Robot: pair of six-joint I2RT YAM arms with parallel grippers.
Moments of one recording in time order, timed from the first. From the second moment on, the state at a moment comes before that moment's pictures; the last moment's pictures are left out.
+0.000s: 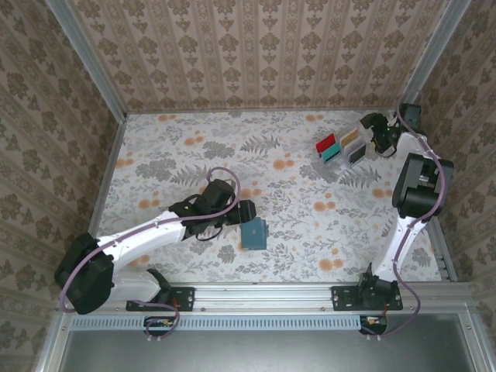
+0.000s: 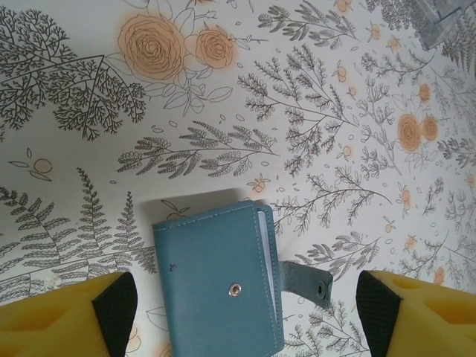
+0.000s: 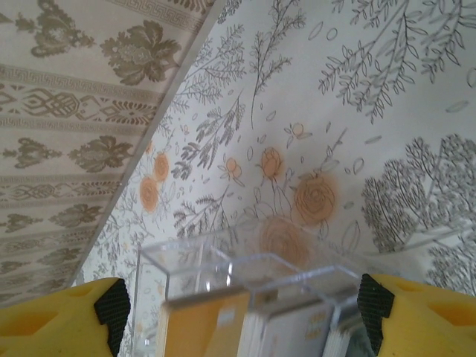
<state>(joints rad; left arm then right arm) -0.84 1.26 0.73 -0.31 0.06 -0.82 -0.35 2.12 1.61 -0.28 -0.46 0.73</state>
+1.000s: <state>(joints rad) -0.83 1.23 0.73 -0.34 0.06 -0.82 -0.34 2.21 1.61 -0.27 -0.73 0.66</state>
